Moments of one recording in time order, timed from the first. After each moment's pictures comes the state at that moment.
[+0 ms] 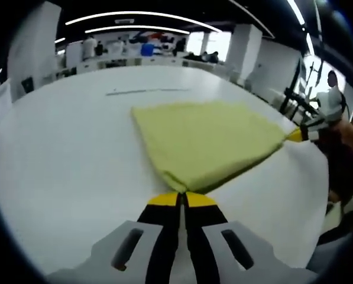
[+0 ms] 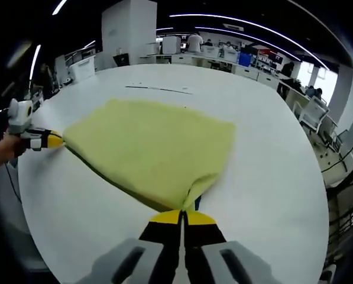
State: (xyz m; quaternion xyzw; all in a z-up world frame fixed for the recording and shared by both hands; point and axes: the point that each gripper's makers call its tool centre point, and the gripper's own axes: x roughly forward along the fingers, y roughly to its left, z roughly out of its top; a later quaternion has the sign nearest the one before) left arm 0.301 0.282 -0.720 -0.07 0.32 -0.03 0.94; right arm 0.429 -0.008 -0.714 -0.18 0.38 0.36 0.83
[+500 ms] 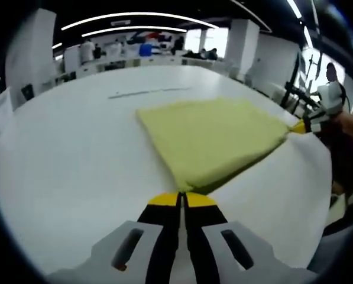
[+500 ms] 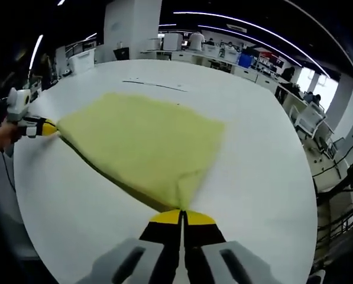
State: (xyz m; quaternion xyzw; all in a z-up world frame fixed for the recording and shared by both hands) left arm 0.295 0.297 -0.718 -0.05 0.33 -0.03 0.94; right arm 0.438 -0.030 -0.710 -0.22 0.37 0.35 0.83
